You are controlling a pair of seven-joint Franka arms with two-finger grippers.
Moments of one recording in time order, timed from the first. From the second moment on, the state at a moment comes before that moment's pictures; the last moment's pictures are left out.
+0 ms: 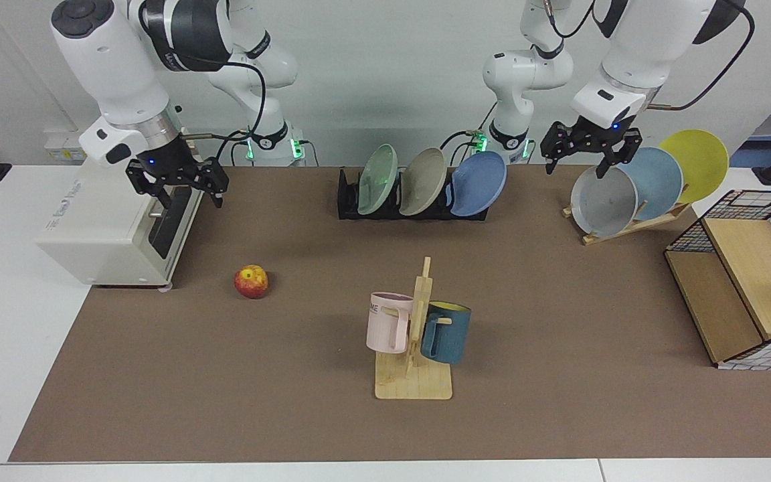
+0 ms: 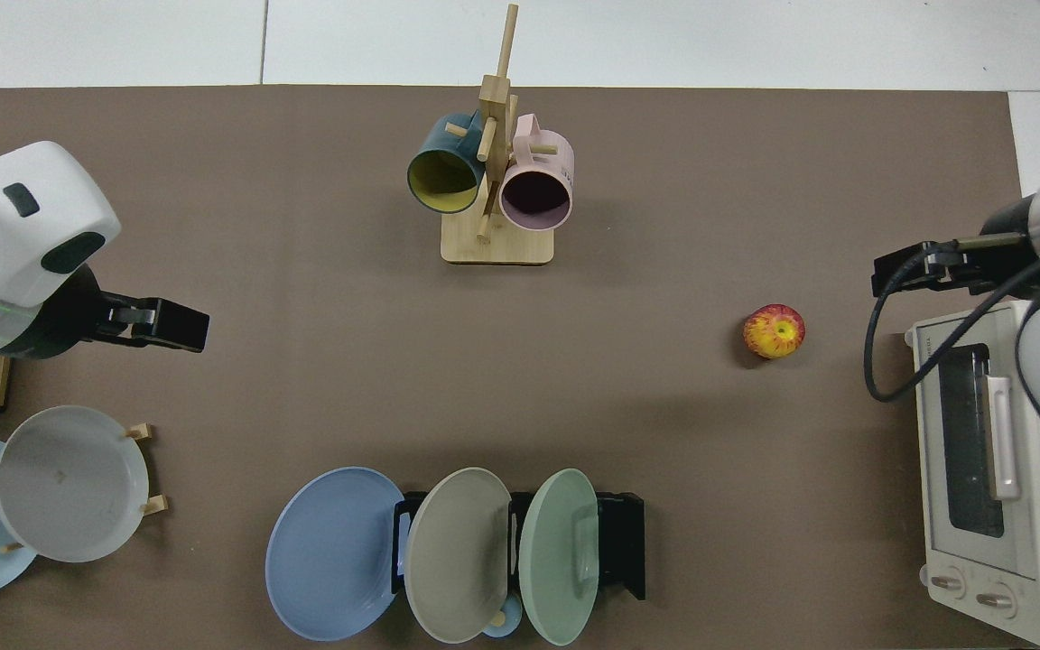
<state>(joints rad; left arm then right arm) 0.02 -0.02 -0.19 -1.57 -0.02 1.52 -0.02 0.07 0.07 -0.04 -1.60 0.01 1.66 0.04</state>
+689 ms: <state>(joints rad) 0.02 -0.02 -0.19 -1.57 -0.02 1.52 -0.02 0.12 0.14 -0.04 -1.78 0.01 1.93 0.16</state>
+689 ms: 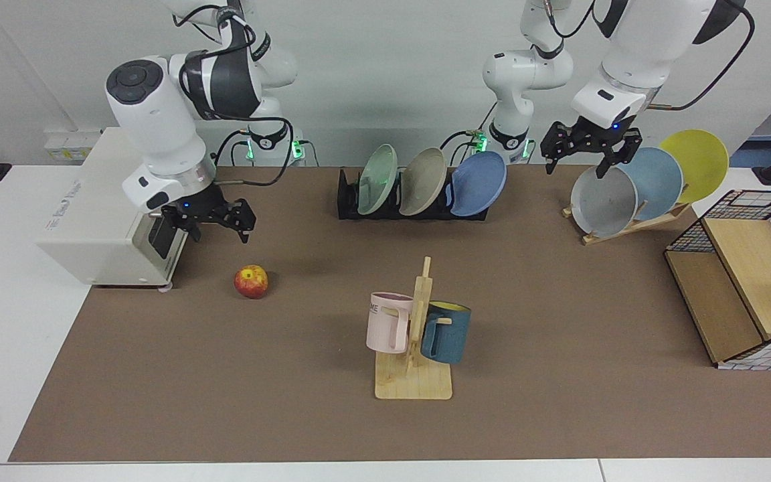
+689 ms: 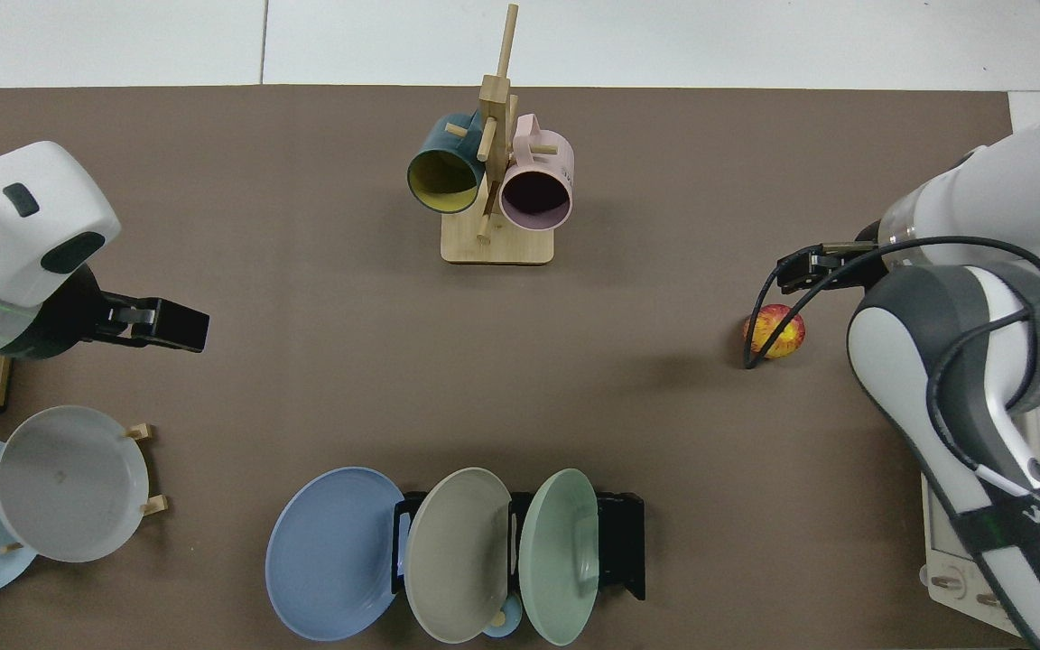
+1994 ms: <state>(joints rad) 0.02 -0.02 -0.19 -1.57 -0.02 1.52 -0.02 0.12 0.35 -0.04 -2.00 0.01 2.30 0.17</state>
